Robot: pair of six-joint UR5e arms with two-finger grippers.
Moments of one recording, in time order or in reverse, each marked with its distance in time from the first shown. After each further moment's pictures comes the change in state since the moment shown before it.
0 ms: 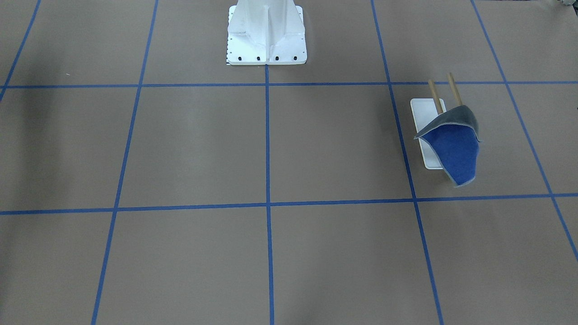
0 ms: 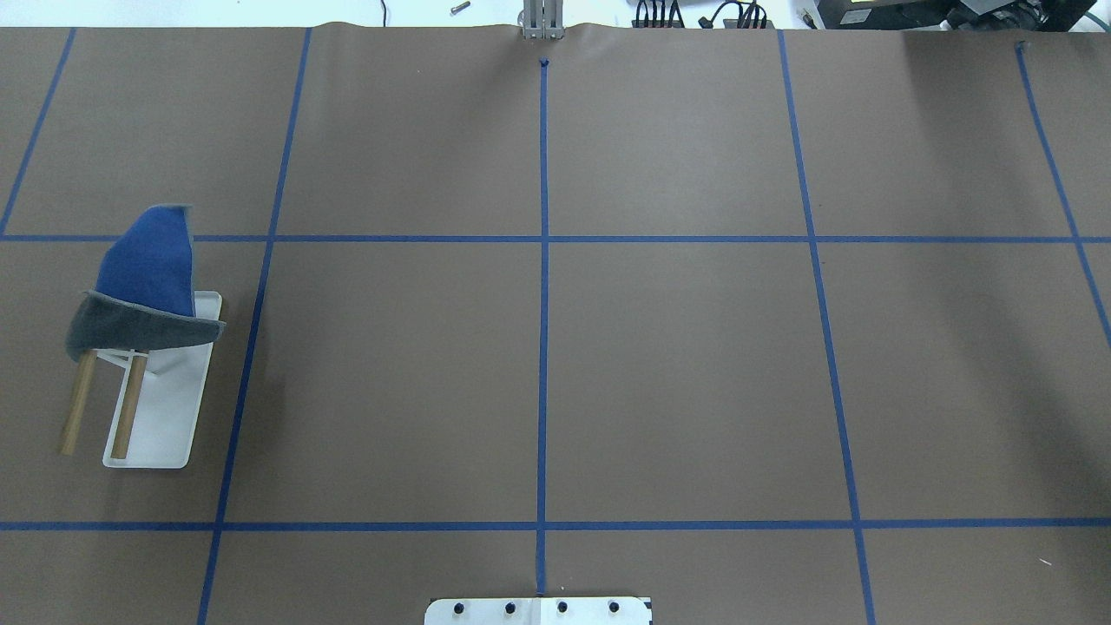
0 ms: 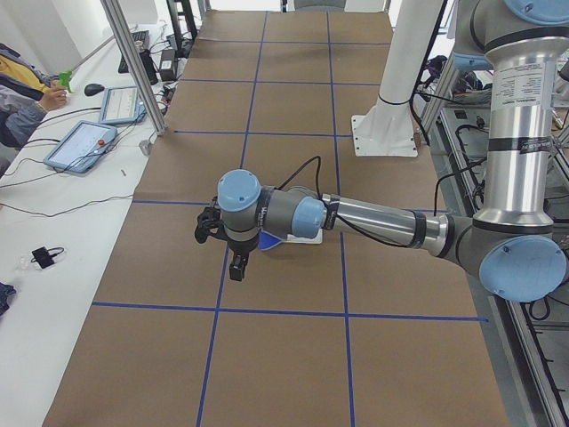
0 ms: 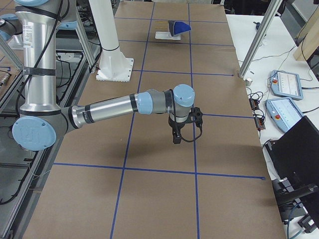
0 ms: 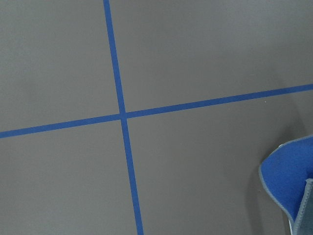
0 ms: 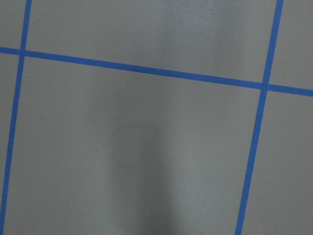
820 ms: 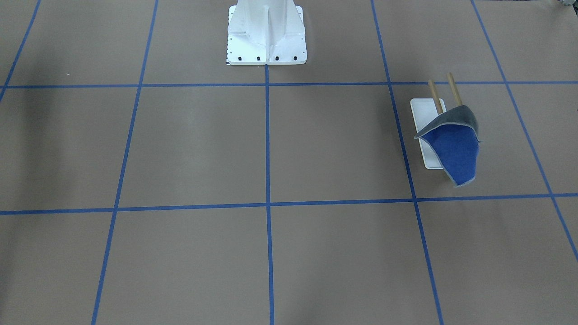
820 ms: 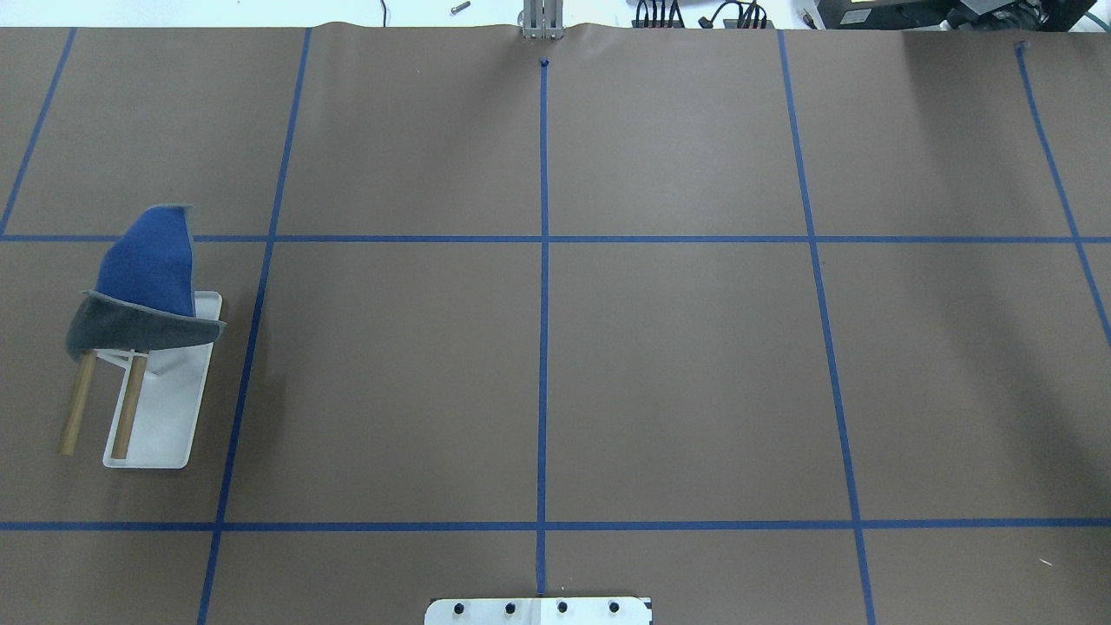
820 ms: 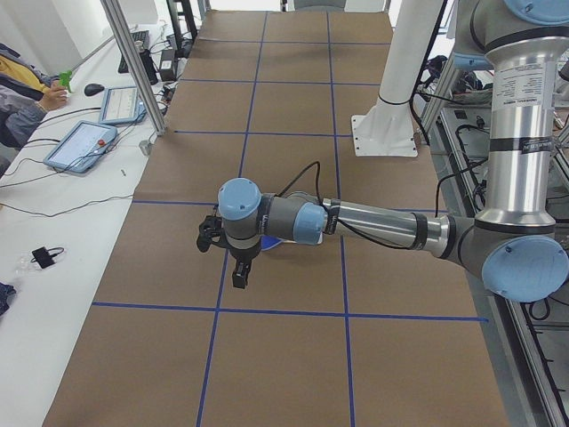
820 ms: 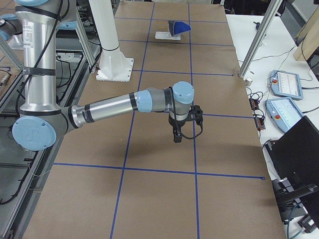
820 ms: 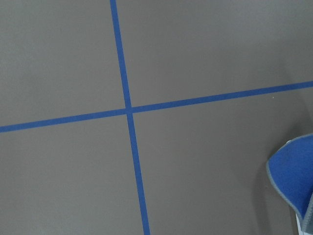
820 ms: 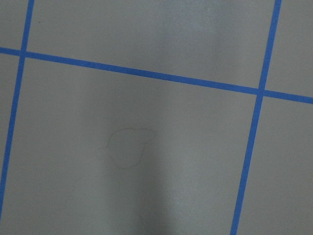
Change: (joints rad) left arm 0.001 -0.001 0.028 0.001 0.006 0.000; right arm 0.000 0.000 0.018 0.000 -0.025 -0.004
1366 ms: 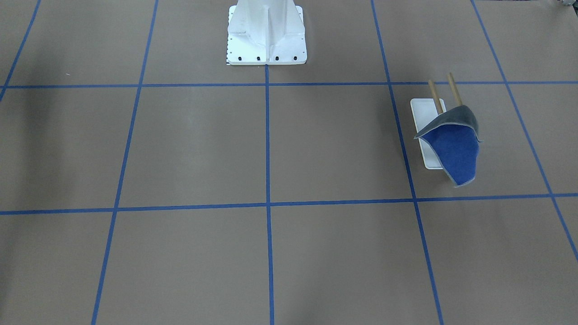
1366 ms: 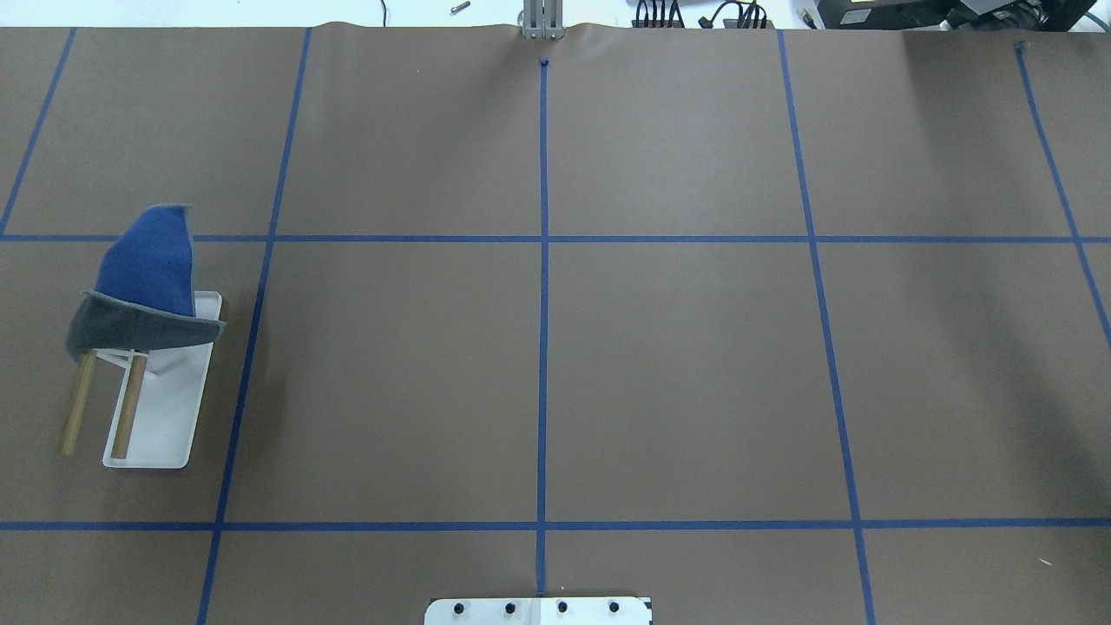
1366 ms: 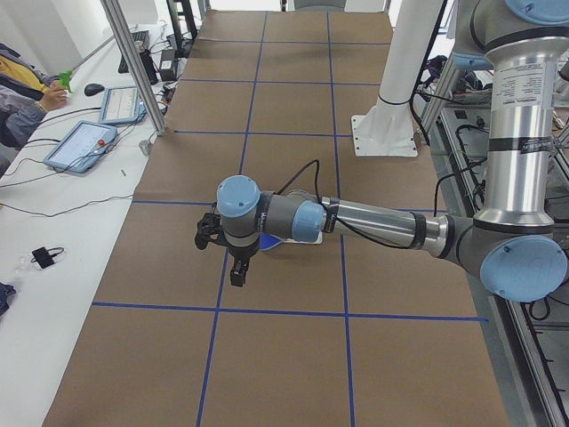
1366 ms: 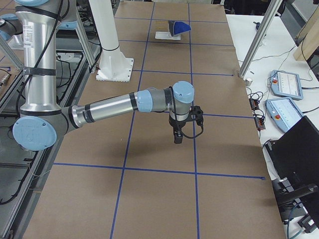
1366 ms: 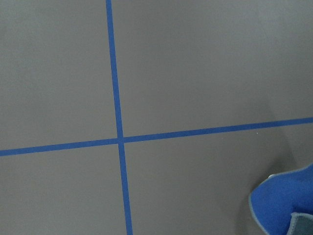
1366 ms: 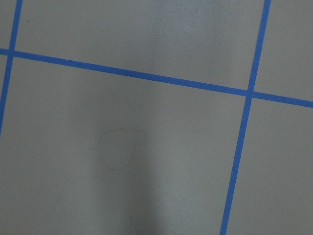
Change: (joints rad) left arm -0.003 0.012 -0.001 0.001 0.002 0.006; right arm -0.001 0.002 0.001 0.001 -0.035 0.000
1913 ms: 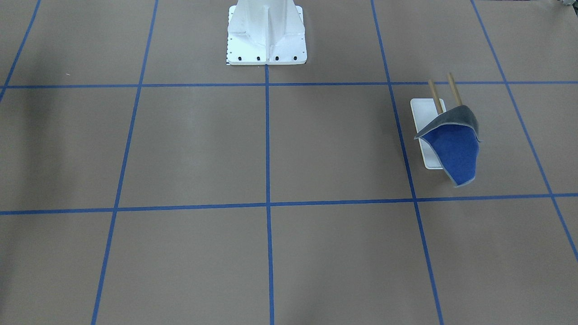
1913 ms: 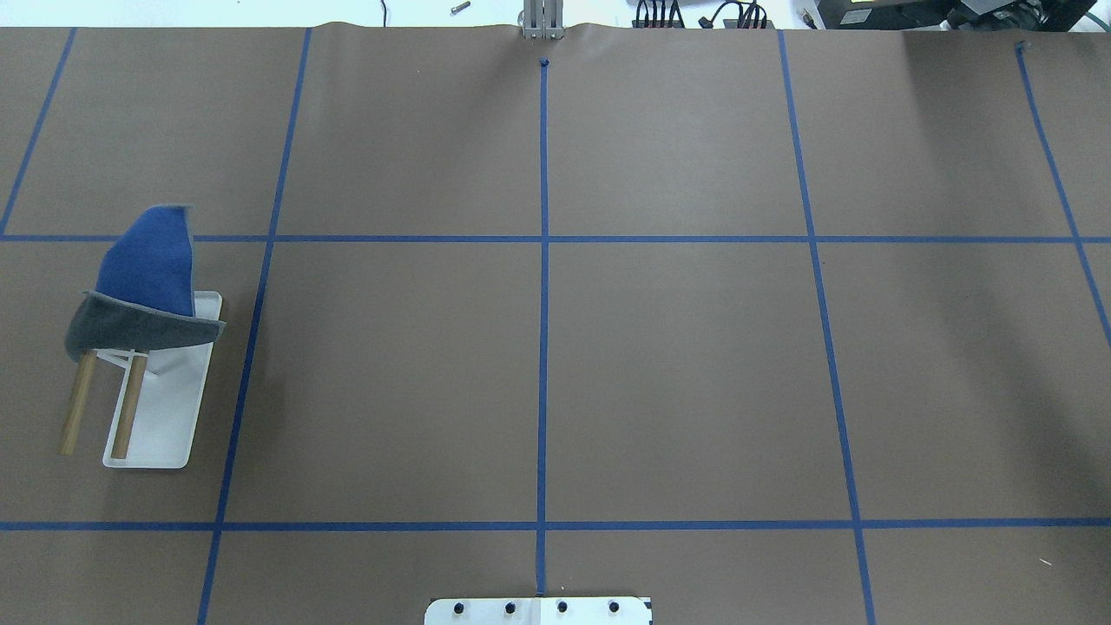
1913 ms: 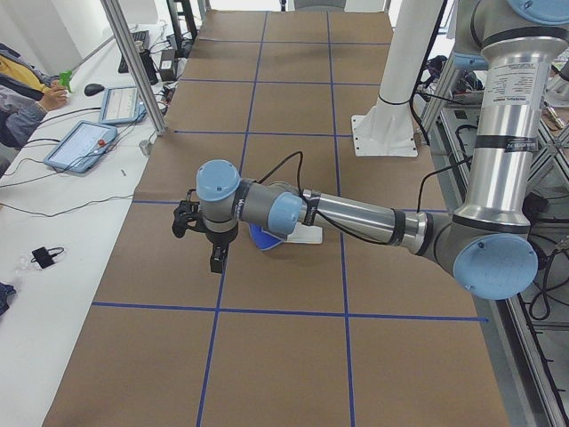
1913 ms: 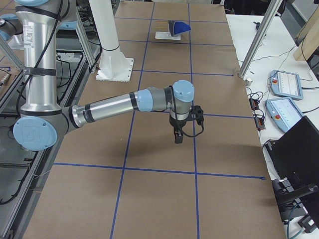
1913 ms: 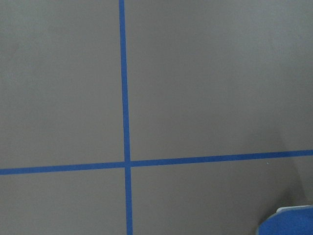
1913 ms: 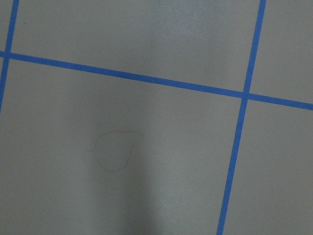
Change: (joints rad) left arm -0.007 -0.099 0.032 -0.029 -0.004 -0.141; right arm -0.001 0.001 0.002 0.001 -0.011 0.005
